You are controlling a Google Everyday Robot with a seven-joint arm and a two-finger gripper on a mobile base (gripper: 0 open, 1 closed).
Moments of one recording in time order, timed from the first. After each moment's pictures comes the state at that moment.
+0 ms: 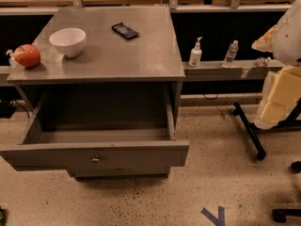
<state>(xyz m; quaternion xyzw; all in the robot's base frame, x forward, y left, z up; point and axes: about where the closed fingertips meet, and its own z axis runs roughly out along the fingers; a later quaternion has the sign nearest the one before) 0.438 -0.216 0.979 -0.60 0.78 -0.04 0.16</state>
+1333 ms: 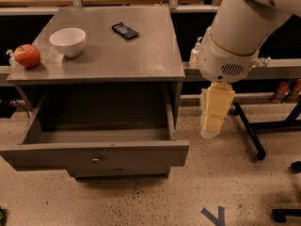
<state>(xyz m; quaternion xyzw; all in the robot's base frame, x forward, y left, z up) 0.457 -0.117 0.925 -0.69 0.71 -0.01 0.11</state>
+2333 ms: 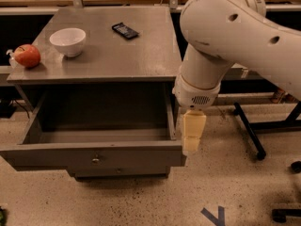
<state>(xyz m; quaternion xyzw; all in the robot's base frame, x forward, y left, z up) 0.471 -0.090 0.838 -0.72 0.69 0.00 0.08</state>
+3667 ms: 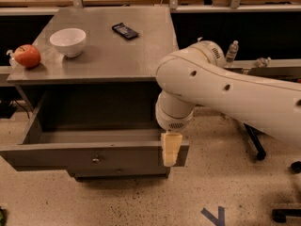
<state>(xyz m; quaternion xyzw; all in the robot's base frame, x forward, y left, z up) 0.498 -0.048 0.755 -0.73 0.67 -0.03 0.12</state>
